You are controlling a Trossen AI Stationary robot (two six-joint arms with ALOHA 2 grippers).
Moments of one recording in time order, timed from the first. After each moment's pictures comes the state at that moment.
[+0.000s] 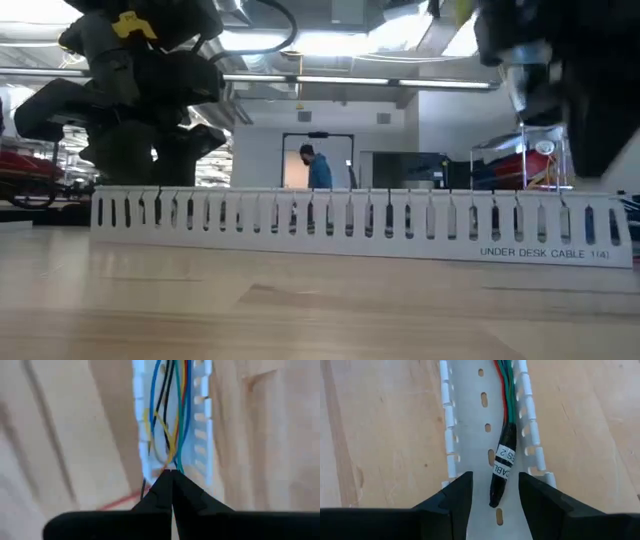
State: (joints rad) left arm -0.22 1.47 0.69 -0.30 -0.04 0.12; right arm 0.55 1.79 1.32 -1.11 0.16 0.79
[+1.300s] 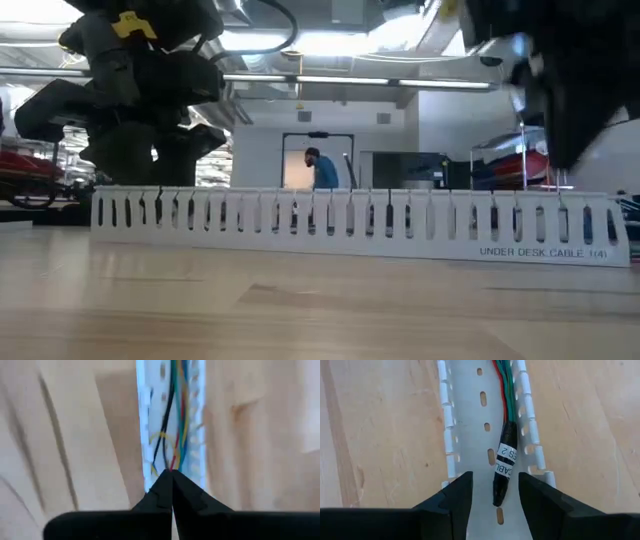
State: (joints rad) left arm -0.22 1.47 0.70 -0.31 -0.04 0.13; right arm 0.53 1.79 1.36 -1.07 0.25 0.73
